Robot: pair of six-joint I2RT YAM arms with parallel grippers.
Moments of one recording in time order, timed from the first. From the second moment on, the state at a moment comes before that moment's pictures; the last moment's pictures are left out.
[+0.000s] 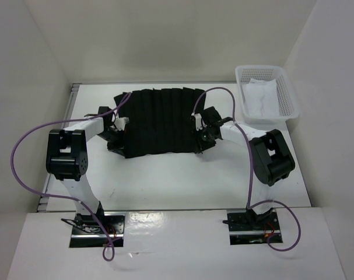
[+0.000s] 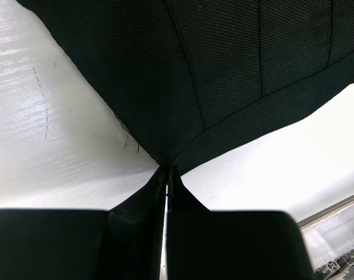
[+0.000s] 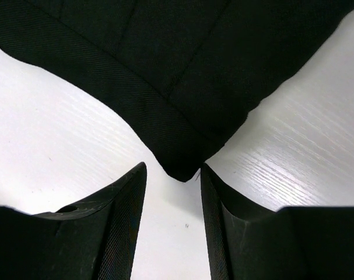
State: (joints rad) left arm 0.00 1.85 1.16 -0.73 0.39 0.05; right arm 0.43 1.79 1.13 -0.46 -0.24 0.04
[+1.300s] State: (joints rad) left arm 0.00 1.85 1.16 -0.73 0.39 0.06; right arm 0.39 1.88 1.18 -0.44 -0.29 0.06
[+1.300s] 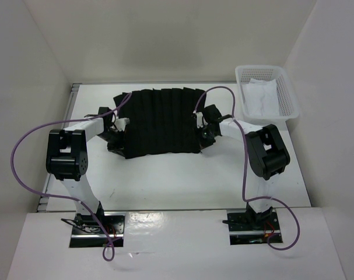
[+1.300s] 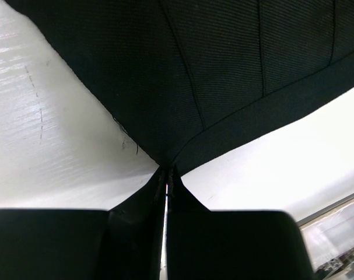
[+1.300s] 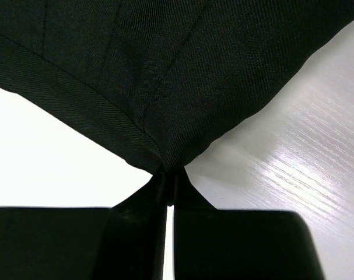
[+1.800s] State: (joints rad) left arm 0.00 1.67 1.19 -0.85 0.42 0.18; right arm 0.40 1.82 1.31 -0.64 -0.29 -0.03
